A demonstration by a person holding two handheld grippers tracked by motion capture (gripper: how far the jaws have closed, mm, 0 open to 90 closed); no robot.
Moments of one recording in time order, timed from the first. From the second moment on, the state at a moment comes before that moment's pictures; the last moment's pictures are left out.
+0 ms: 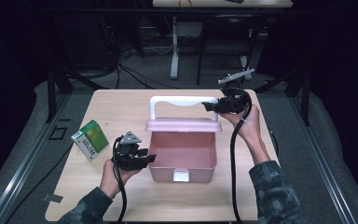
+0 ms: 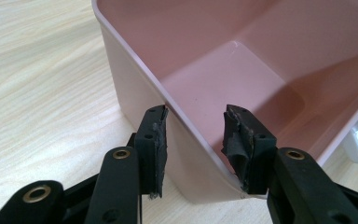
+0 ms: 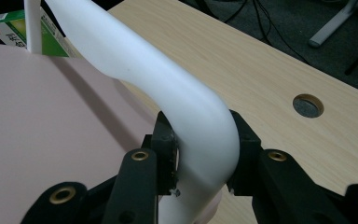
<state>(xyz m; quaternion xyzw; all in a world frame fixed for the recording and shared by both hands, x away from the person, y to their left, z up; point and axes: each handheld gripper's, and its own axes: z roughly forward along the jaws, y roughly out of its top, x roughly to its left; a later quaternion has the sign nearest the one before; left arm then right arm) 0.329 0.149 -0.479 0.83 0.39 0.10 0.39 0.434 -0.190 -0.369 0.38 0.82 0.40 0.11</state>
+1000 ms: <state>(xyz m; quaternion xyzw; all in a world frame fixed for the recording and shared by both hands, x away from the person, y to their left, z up) 0.328 0.150 -0.477 0.84 0.38 0.09 0.39 0.465 -0.189 -0.366 0.39 0.83 0.40 0.08</state>
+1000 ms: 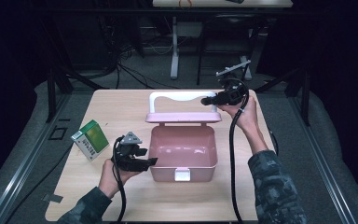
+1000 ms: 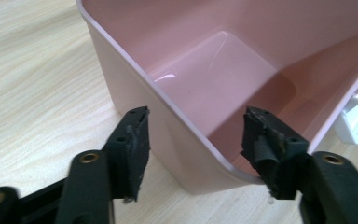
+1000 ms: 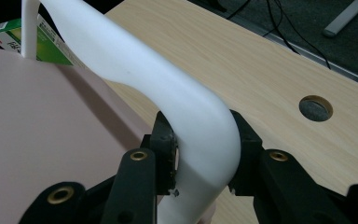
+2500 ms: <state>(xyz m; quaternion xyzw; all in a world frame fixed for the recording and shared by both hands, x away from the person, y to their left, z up) 0.370 0.128 -0.370 0.85 0.29 0.21 0.40 0.466 -0.187 -0.365 0.40 0.83 0.39 0.08</state>
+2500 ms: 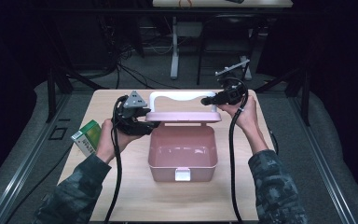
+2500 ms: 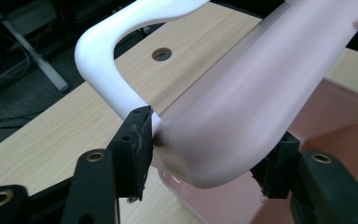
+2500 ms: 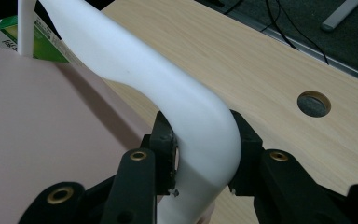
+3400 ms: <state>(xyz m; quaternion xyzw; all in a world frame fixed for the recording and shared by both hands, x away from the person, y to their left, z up) 0.367 0.124 -0.367 0.84 0.30 0.26 0.37 0.462 -0.197 -0.360 0.41 0.82 0.38 0.10</state>
